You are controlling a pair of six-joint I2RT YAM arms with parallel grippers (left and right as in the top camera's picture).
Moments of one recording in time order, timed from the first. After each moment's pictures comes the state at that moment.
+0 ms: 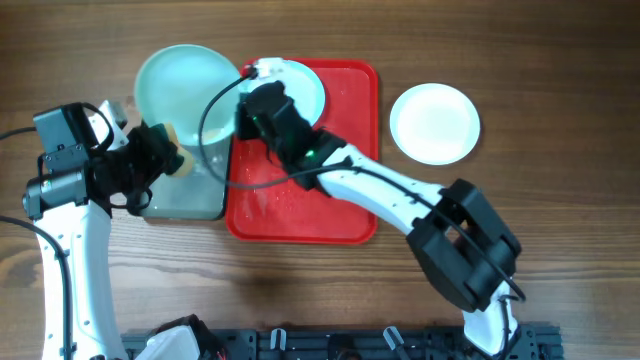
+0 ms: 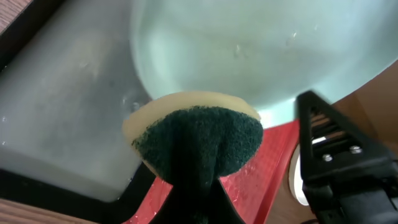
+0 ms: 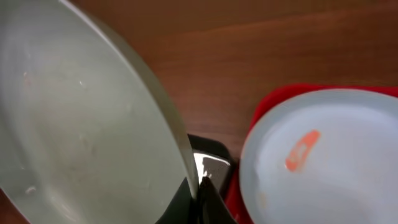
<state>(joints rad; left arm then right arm) 0.33 1.28 1.07 -0.82 0.47 -0.44 0.84 2.06 1.47 0.18 0.18 0.54</state>
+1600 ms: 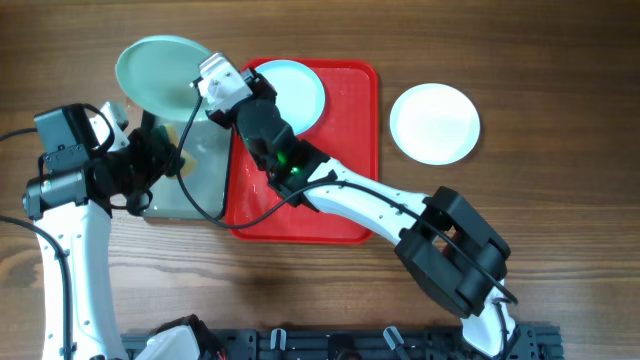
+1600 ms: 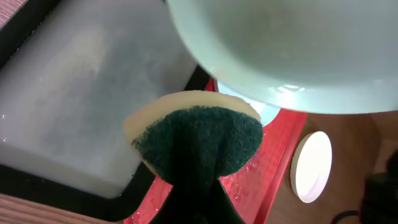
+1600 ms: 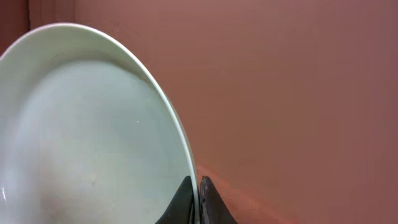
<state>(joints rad) 0.33 1.28 1.07 -0.83 0.47 -0.43 0.90 2.08 1.47 0.59 0.41 -0.26</state>
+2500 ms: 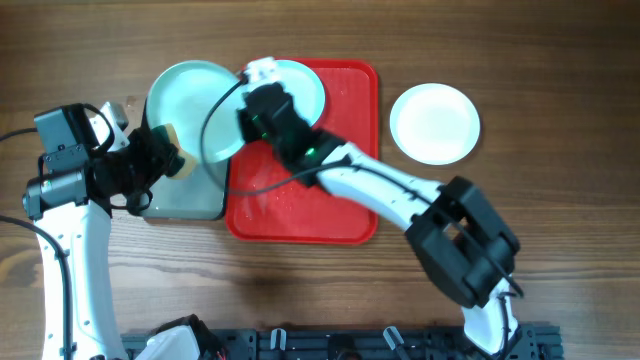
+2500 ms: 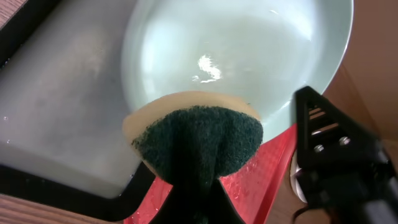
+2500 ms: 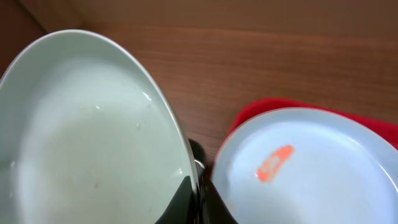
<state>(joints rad) 0.33 1.28 1.07 -0.83 0.47 -0.43 0.79 2.07 1.47 0.10 0.15 0.39</state>
